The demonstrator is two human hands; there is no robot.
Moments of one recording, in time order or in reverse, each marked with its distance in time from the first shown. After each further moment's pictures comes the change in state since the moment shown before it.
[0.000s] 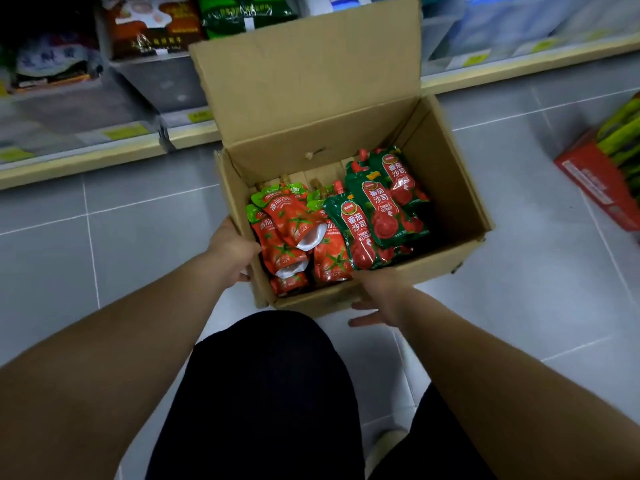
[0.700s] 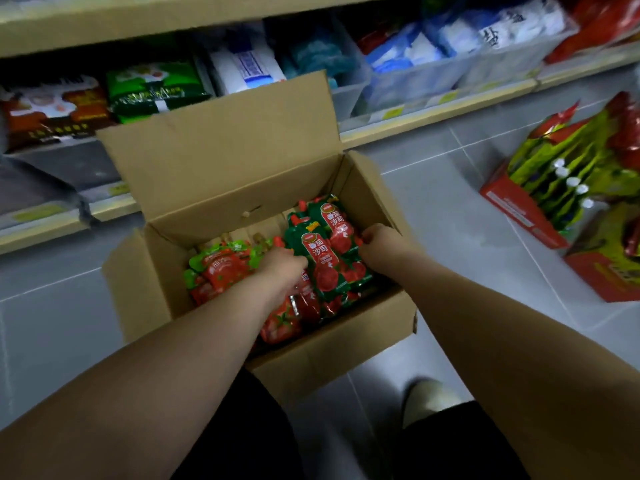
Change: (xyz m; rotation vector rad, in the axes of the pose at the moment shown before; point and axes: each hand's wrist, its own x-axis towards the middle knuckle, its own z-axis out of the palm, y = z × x) left_hand -0.030 0.089 0.155 0.140 -0.206 0.140; right_hand 0.013 -0.121 -0.110 -0.767 0.439 -0.557
